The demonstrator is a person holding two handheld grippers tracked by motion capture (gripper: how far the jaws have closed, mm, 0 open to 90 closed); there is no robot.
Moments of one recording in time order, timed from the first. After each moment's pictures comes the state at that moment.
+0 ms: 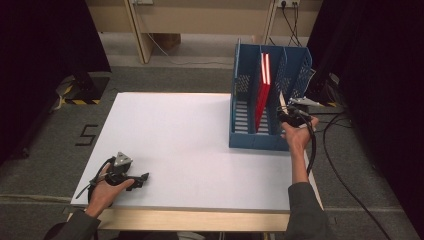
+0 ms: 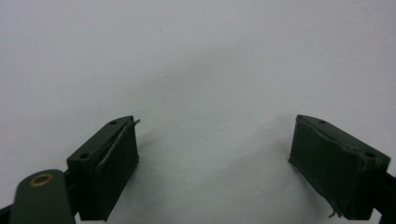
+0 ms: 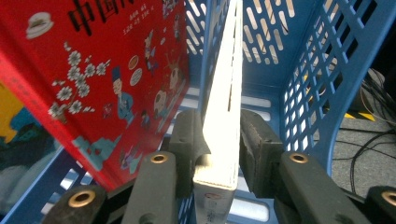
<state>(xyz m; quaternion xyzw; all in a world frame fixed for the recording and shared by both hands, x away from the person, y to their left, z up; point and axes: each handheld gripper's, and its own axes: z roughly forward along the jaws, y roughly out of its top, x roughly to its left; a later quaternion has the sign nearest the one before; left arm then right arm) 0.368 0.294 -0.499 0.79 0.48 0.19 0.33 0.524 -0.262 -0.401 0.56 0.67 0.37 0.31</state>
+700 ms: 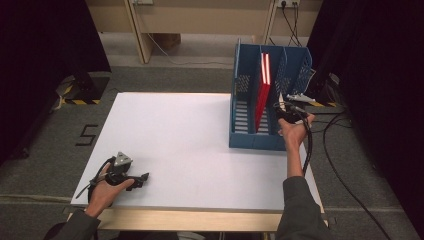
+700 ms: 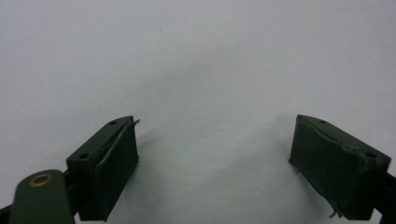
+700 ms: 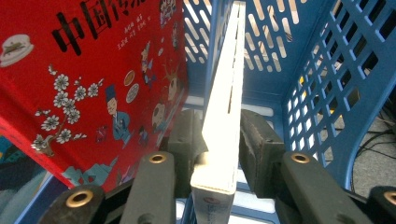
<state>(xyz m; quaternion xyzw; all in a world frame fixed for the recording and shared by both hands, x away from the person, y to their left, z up) 0.369 0.294 -0.499 0.79 0.48 0.19 0.33 0.538 -0.255 -0.402 0.57 0.67 0.37 0.31</state>
